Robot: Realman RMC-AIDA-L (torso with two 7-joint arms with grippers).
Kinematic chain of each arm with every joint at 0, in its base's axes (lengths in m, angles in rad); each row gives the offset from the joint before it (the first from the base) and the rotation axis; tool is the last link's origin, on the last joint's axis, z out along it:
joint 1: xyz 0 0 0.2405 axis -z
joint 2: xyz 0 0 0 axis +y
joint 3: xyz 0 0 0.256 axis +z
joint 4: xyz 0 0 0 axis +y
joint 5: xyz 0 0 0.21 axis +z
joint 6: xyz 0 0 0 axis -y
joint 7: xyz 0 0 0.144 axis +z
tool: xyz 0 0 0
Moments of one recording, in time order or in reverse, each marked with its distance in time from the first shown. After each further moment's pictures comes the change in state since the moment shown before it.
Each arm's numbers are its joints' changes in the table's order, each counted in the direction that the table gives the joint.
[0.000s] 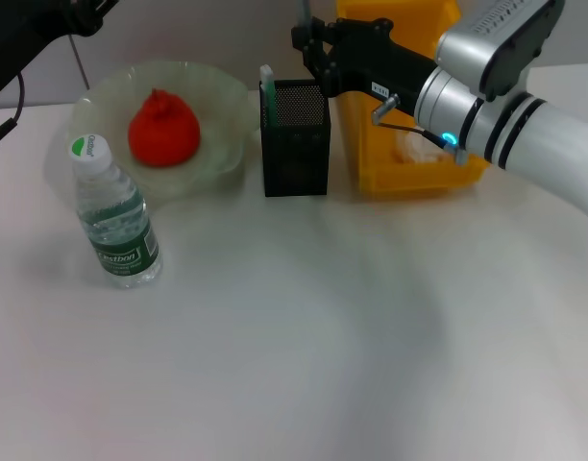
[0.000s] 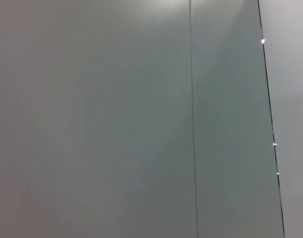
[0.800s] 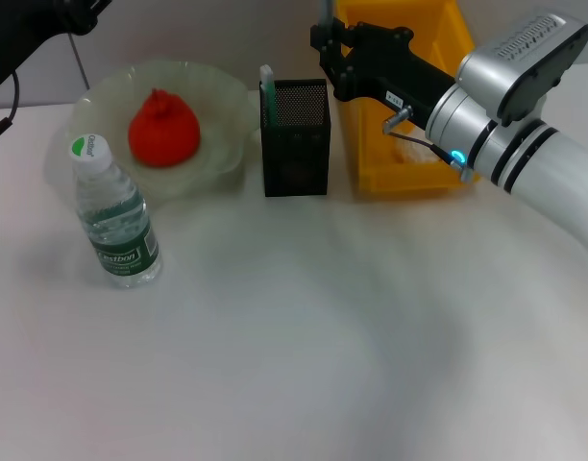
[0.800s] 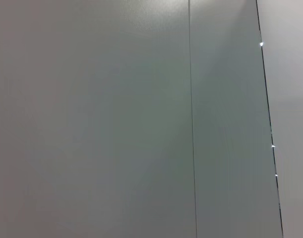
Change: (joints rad) left arm -0.006 0.004 0.002 0.007 -0.004 -0.011 -0.009; right arm 0.015 0.001 0.086 0.107 0.077 0.073 -0.124
